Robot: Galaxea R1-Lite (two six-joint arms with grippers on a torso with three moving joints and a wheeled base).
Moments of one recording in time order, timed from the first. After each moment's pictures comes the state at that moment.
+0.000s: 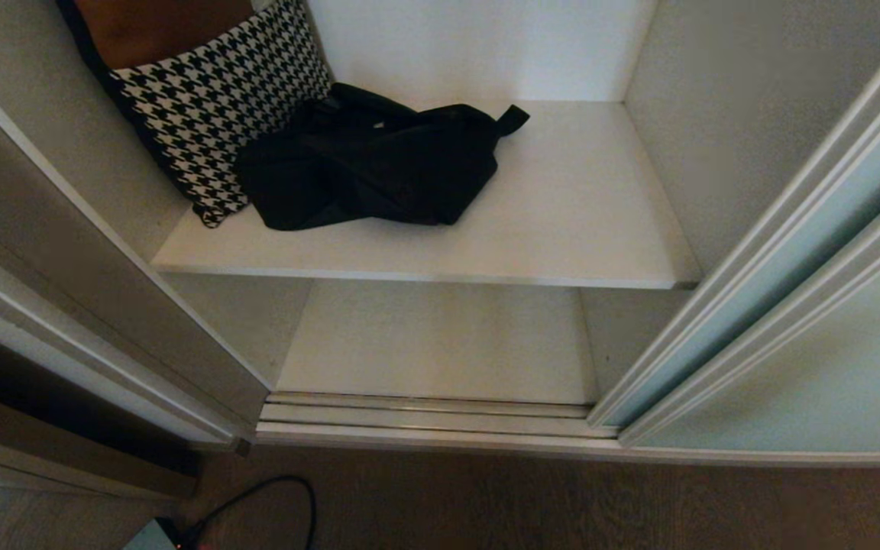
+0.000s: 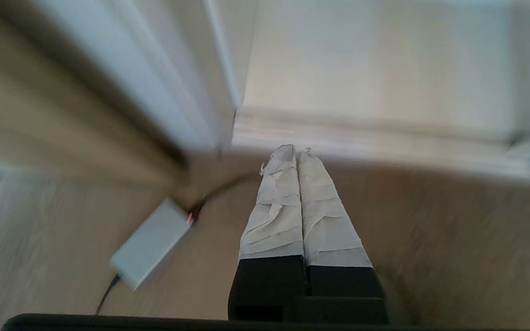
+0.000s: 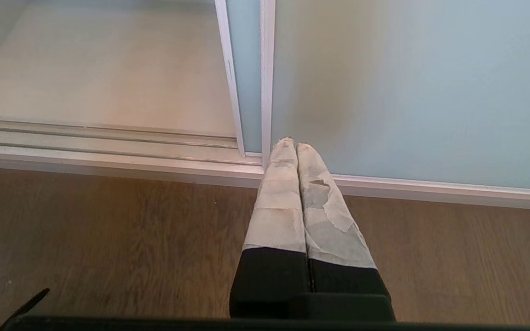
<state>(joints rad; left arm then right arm) -0.13 0.50 -0.75 0.45 0.15 -0.04 0.00 0.00 0.00 0.00 -0.01 0.02</state>
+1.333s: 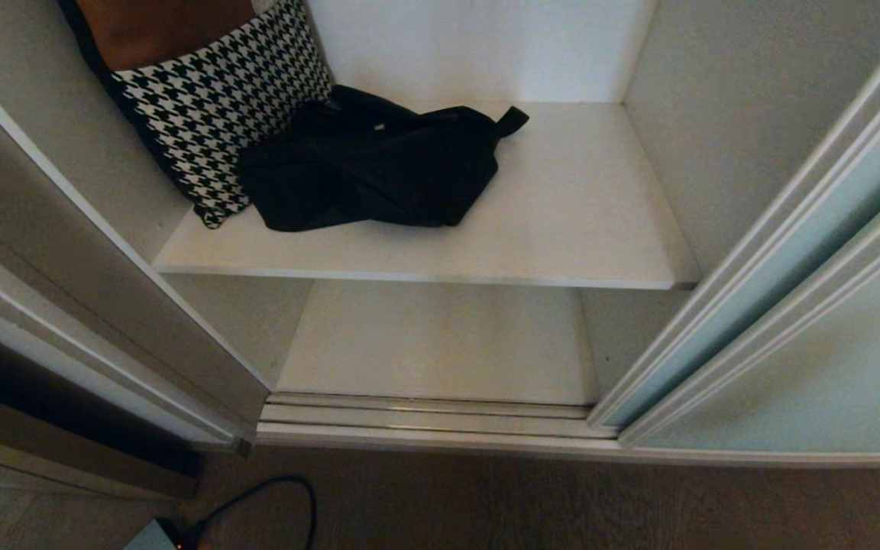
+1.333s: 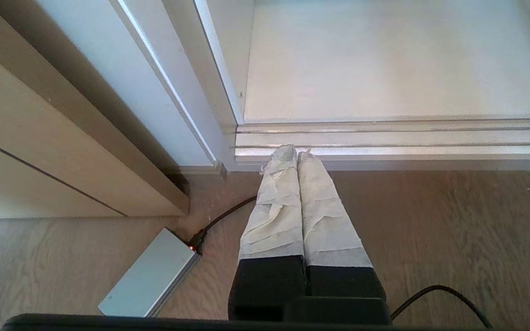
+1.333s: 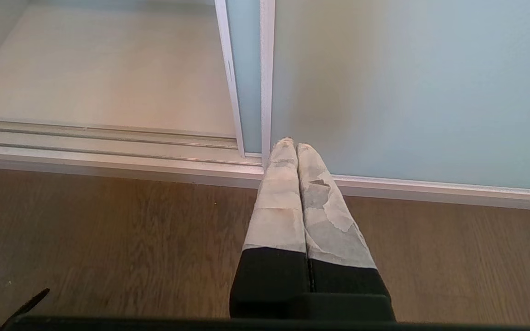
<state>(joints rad) 0.02 0.00 0.00 0.00 -0.03 0.11 0.00 0.00 0.00 0.00 -0.01 0.02</state>
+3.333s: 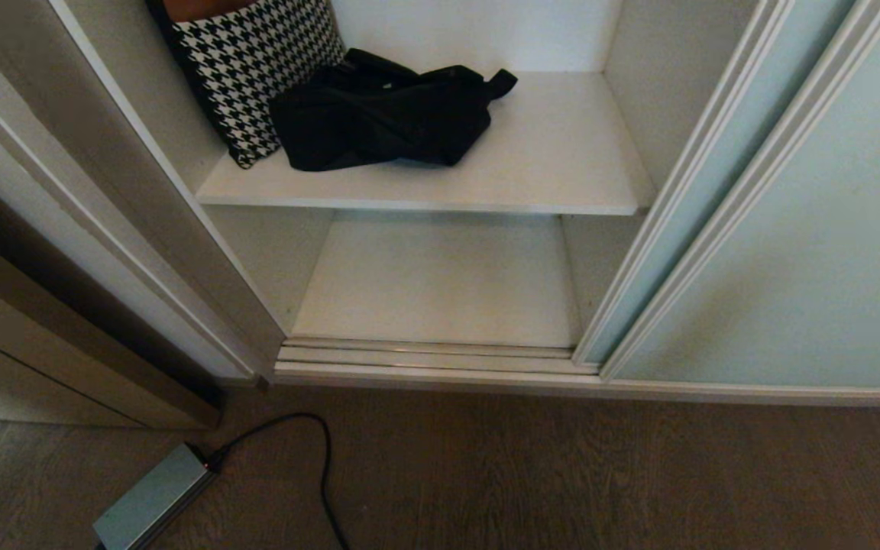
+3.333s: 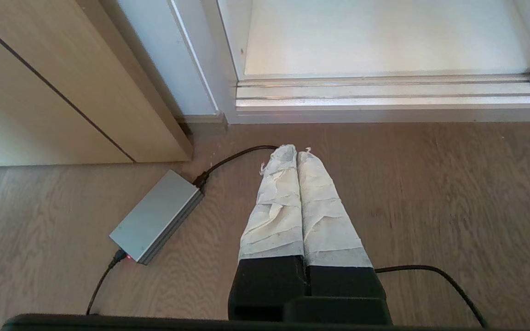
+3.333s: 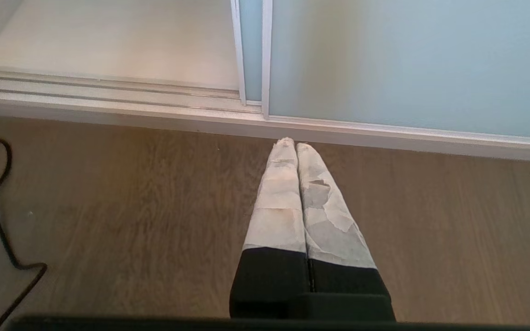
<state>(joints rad) 0.02 0.00 0.00 0.01 -0.03 0.10 0.00 0.00 0.00 0.00 -0.01 0.01</state>
